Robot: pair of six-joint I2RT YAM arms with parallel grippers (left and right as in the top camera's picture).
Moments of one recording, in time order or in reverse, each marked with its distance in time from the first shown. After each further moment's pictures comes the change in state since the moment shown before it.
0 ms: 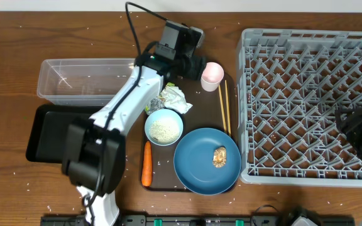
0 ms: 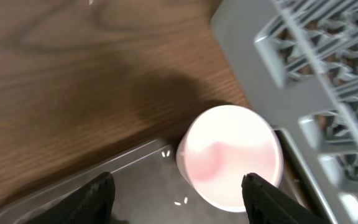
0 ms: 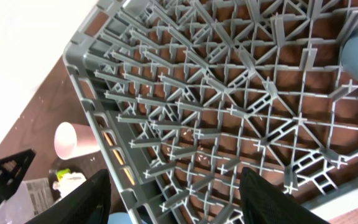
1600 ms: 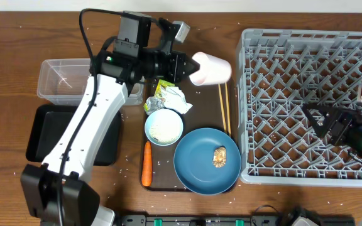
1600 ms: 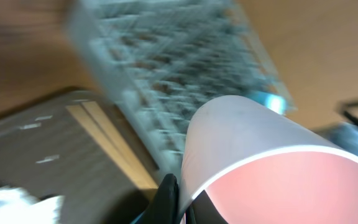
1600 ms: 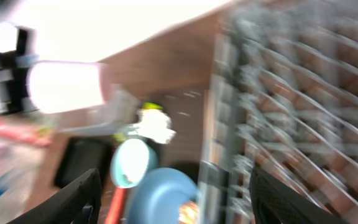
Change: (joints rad) left arm 0.122 -0.308 -0.007 -0.245 0.646 -0.076; right arm 0.051 0.007 -0.001 0.007 -0.605 -0.442
